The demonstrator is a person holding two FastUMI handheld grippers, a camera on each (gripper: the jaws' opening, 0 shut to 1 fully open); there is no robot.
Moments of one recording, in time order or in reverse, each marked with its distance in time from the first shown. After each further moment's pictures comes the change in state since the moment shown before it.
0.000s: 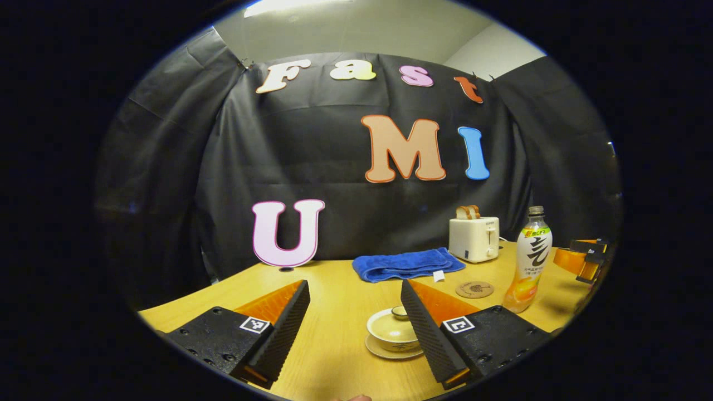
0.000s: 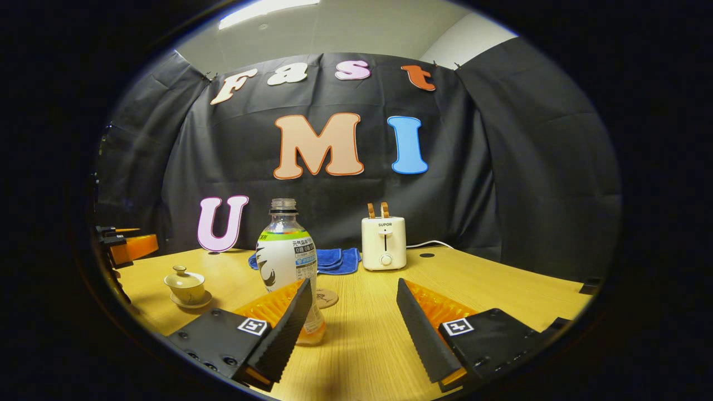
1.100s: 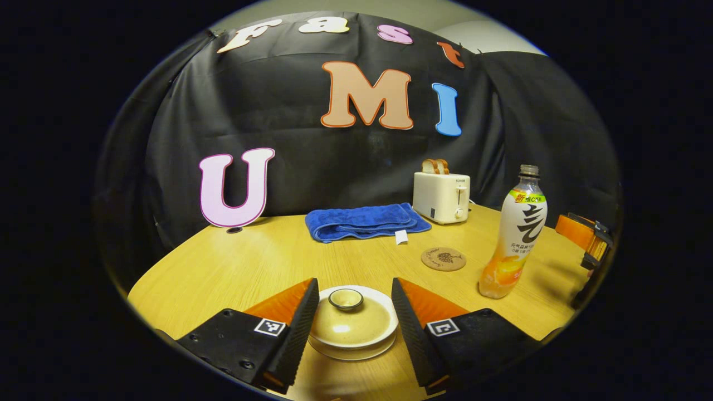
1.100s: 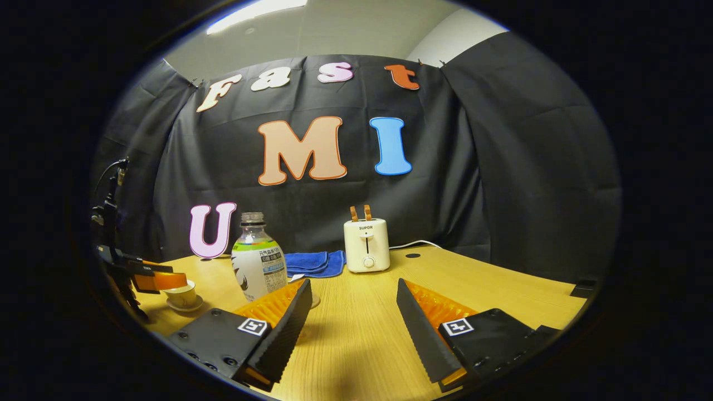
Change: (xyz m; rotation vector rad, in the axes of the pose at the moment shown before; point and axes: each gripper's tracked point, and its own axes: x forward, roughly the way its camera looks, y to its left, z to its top) left arm 0.033 -0.055 -0.058 -0.003 0.268 -0.177; right arm -0.001 -0.033 0.011 0.031 0.000 -0.034
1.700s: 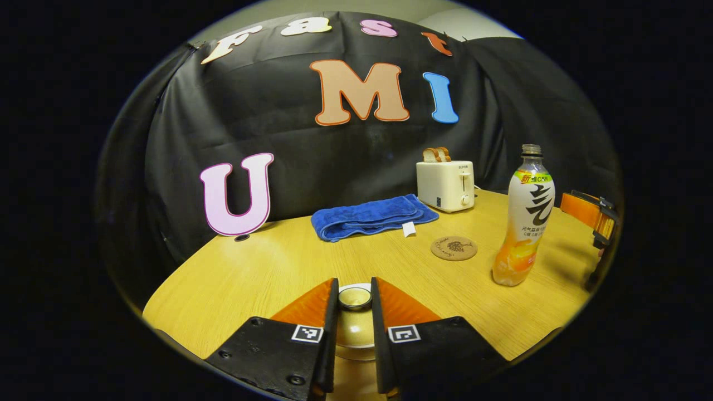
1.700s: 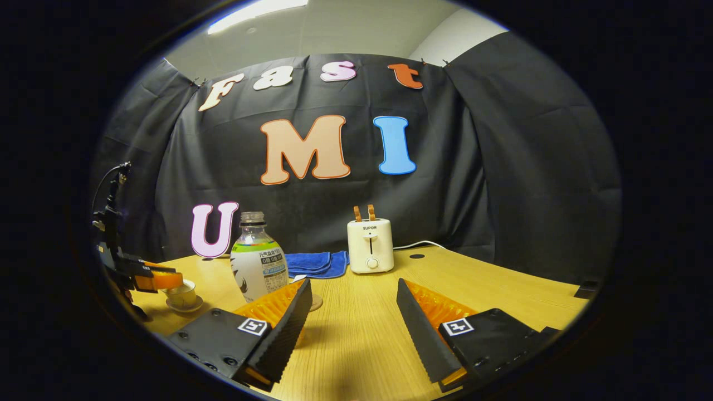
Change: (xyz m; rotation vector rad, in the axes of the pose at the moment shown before) left arm 0.003 0.007 -0.001 0.095 0.010 0.023; right arm 0.007 0.003 -0.001 -0.006 0.000 0.010
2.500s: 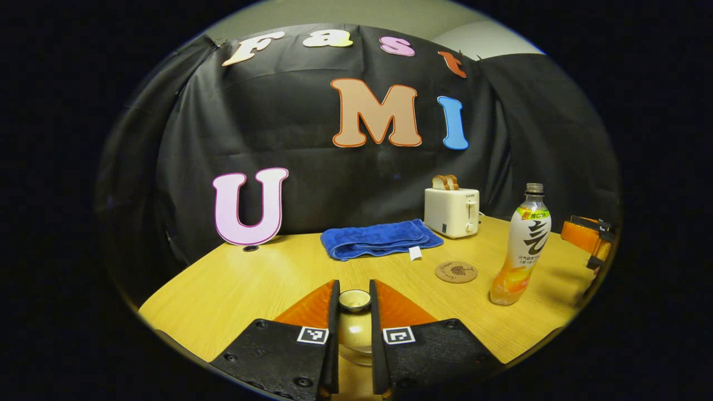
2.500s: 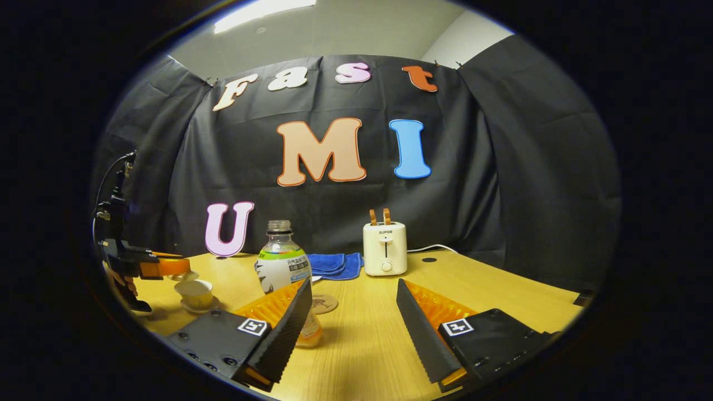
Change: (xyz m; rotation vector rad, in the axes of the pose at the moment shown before) left arm -0.019 0.025 0.032 -0.068 -0.116 0.035; right arm -0.013 0.028 0.010 -0.005 0.018 0.091
